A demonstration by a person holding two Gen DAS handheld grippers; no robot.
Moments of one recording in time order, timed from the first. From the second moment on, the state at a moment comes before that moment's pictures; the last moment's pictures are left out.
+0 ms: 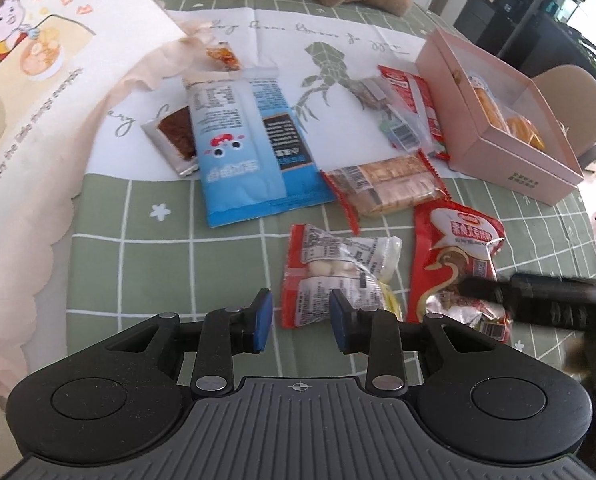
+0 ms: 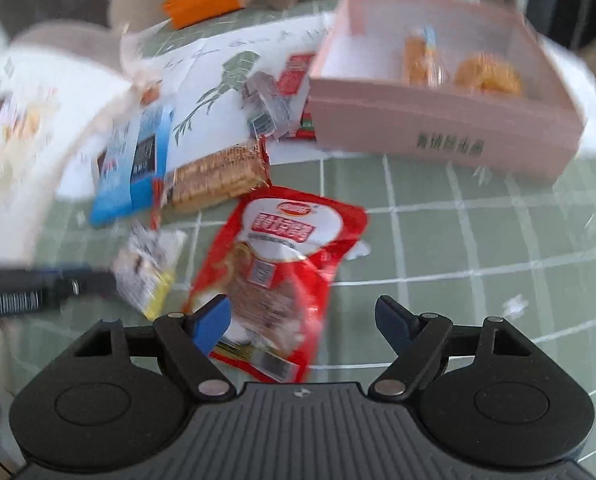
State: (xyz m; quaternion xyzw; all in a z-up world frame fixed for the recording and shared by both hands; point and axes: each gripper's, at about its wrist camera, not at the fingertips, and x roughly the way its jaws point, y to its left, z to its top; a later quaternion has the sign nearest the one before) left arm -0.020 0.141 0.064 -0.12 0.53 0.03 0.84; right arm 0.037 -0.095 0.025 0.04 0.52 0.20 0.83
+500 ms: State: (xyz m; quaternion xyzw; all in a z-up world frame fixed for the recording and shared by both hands) left arm -0.007 0.124 0.054 -0.14 0.55 -0.01 0.82; right arm 0.038 -0.084 0.014 -0.06 0.46 0.20 0.86
